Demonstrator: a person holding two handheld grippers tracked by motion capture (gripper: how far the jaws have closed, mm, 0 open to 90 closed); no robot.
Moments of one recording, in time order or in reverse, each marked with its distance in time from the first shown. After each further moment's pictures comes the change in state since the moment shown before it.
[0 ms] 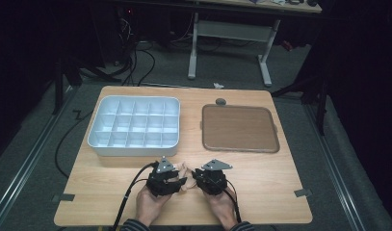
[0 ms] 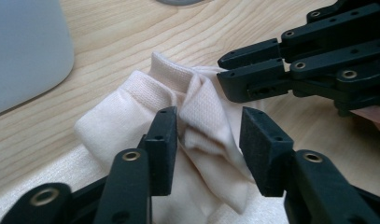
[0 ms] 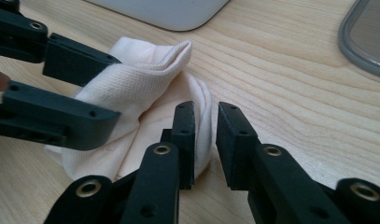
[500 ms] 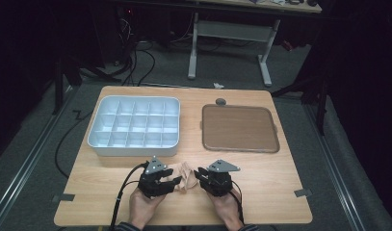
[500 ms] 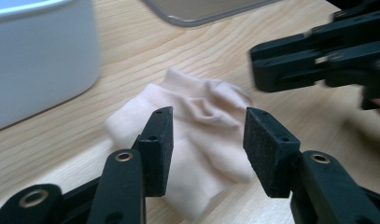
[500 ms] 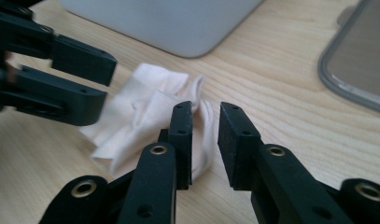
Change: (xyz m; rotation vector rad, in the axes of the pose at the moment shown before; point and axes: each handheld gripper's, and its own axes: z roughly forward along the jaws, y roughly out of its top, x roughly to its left) left arm 0.008 -0.005 -0.025 -0.064 0.023 -0.048; right arm 0.003 0.007 -0.028 -0.068 0.016 -0.020
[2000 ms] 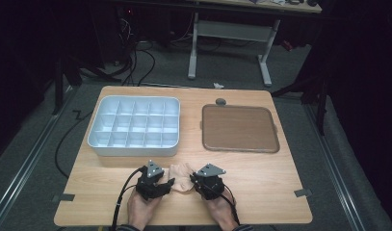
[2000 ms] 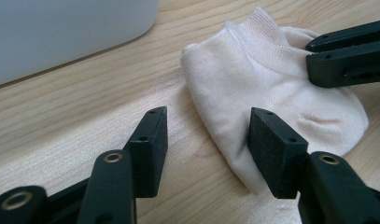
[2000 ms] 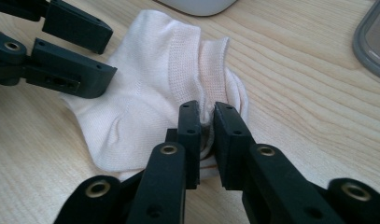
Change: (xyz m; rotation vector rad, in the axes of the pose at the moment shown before) left arm 0.010 -0.023 0.017 0.070 0.153 -0.010; right arm 0.013 -0.013 0.027 0.099 -0.051 -0.100
